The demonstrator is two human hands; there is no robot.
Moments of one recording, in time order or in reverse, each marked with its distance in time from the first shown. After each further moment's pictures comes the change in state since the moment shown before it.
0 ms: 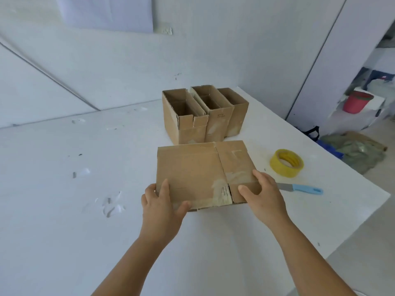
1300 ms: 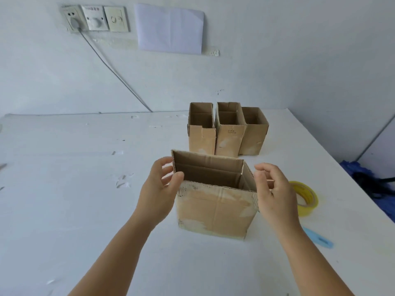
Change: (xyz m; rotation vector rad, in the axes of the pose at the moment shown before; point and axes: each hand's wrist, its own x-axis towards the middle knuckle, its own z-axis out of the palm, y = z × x) left_hand -0.047 0.143 0.002 -0.580 0.339 -0.149; right_hand 0.065 0.020 -0.097 0.373 -0.049 -0.510
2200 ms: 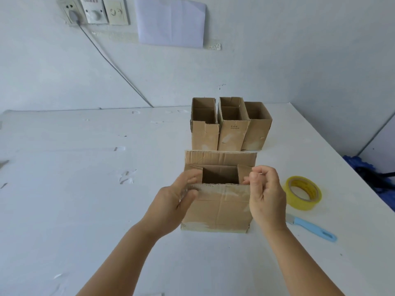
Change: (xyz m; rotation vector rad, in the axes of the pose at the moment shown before) left_hand -0.014 -0.026 -0.002 0.337 -0.274 0.423; right_hand -0.015 0.004 0.032 0.018 0.092 -0.069
